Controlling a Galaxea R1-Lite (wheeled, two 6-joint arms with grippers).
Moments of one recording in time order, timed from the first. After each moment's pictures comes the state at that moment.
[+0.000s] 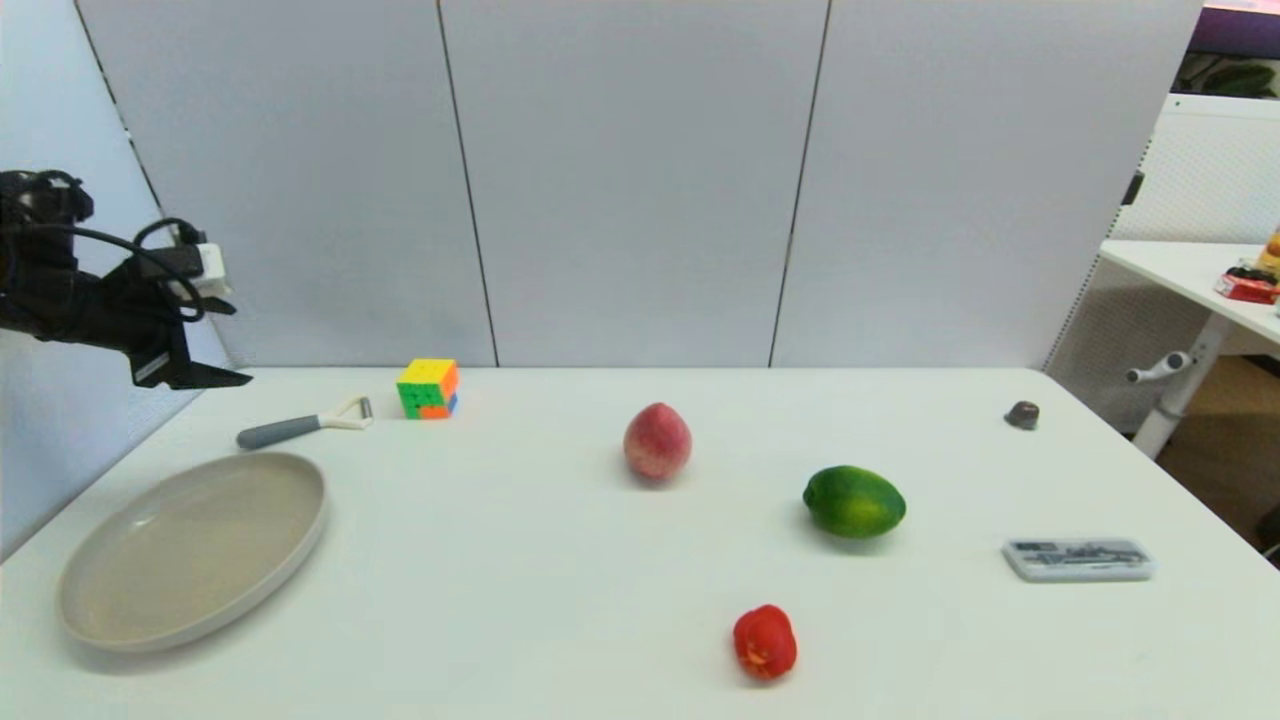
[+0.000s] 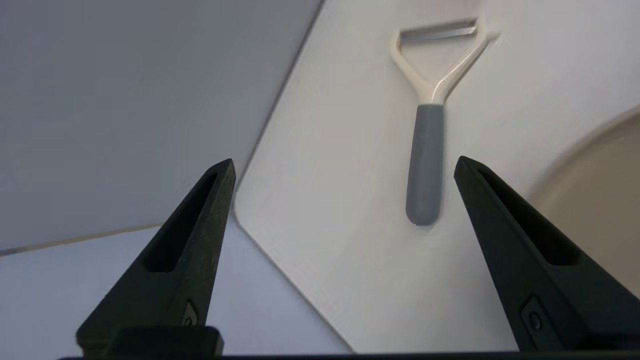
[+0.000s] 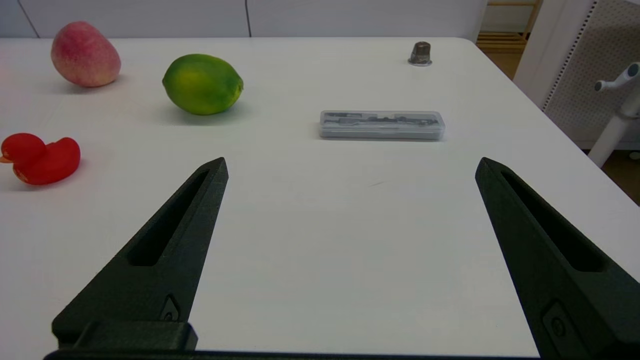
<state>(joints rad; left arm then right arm) 0.39 2.11 -1.94 0.68 -0.52 1.41 0.00 0.00 0.00 0.00 0.00 0.00</state>
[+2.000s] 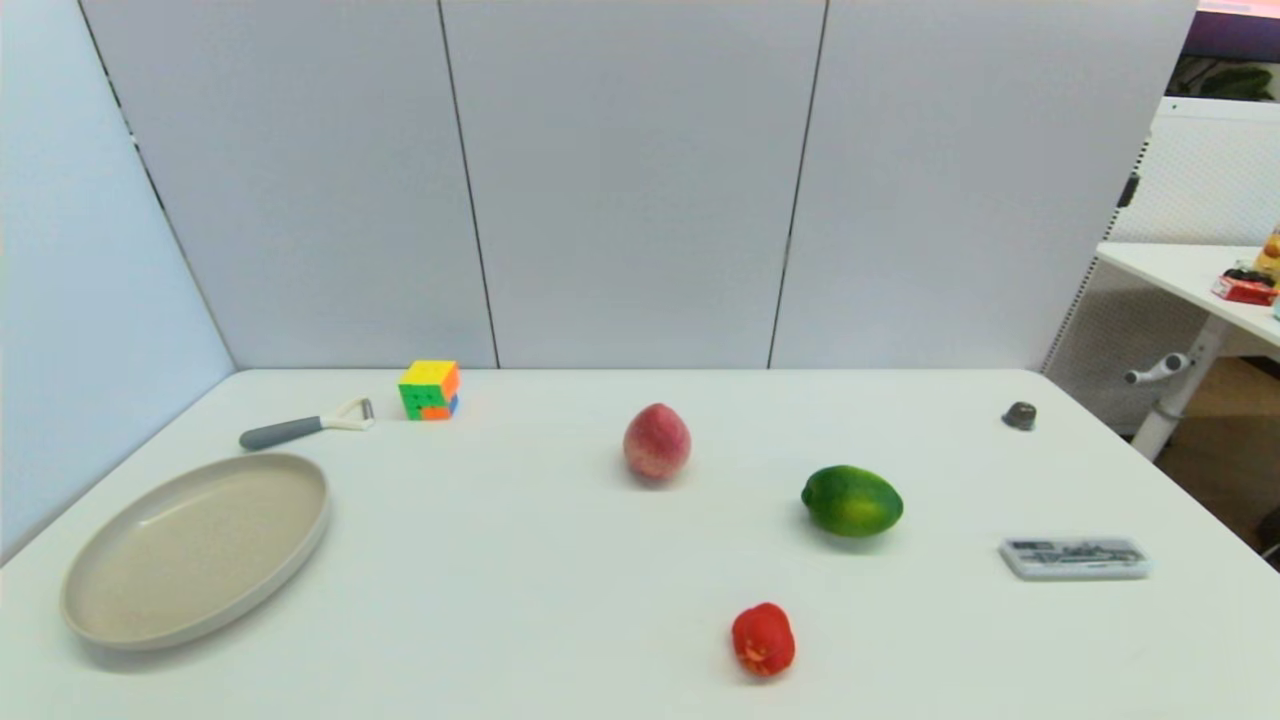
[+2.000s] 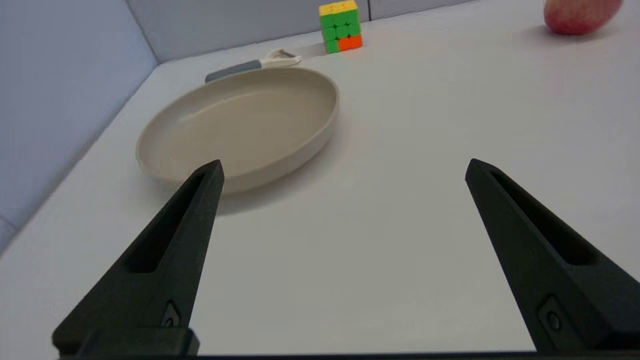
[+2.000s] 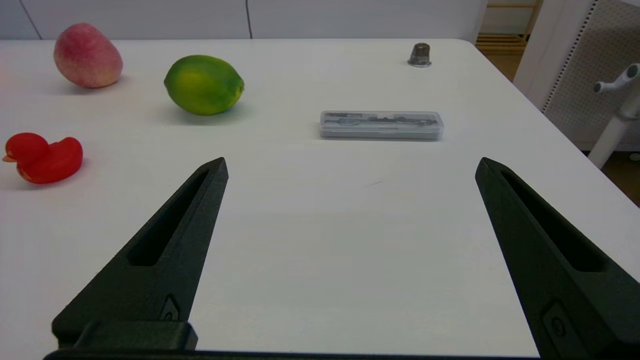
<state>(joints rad) 0.00 0.04 -0.02 0.01 -0.06 0.17 0.00 0.00 0.00 0.00 0.00 0.00</state>
